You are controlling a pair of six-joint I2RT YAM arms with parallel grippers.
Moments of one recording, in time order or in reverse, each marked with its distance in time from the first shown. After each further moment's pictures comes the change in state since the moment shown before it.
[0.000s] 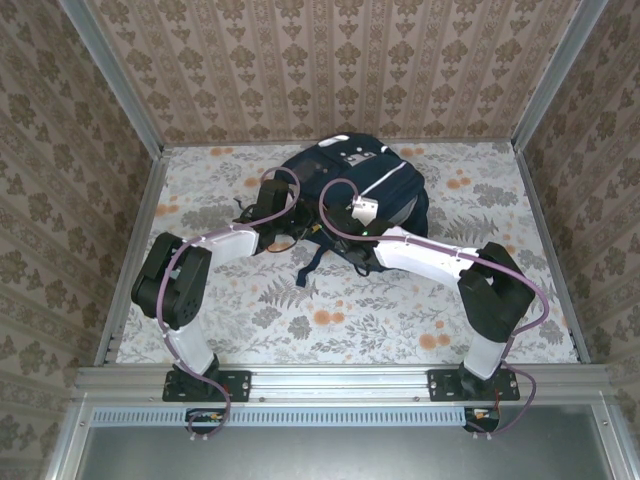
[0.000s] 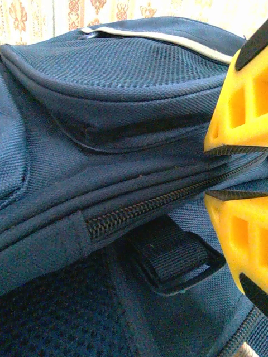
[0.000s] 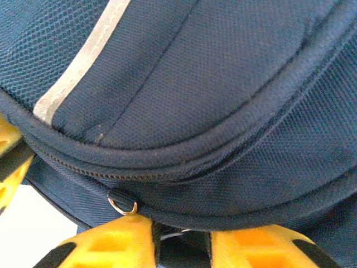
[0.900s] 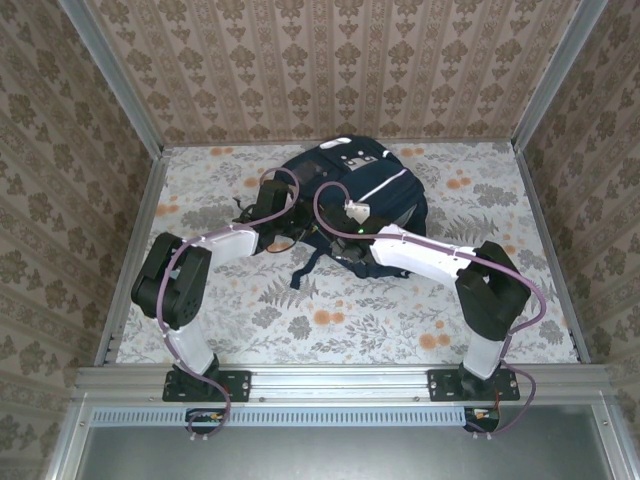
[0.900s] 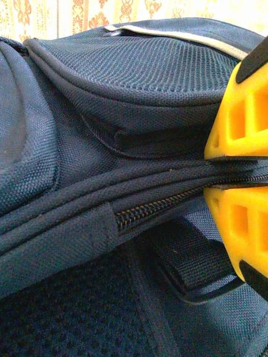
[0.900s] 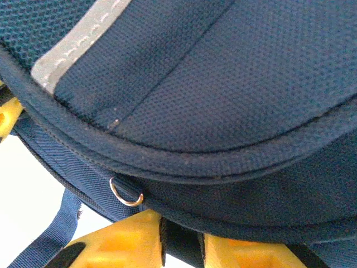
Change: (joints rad) left arm 0.001 0.000 0.001 -0.021 -0.011 0.001; right arm 0.013 0.021 0.053 -0.122 -0.125 -0.055
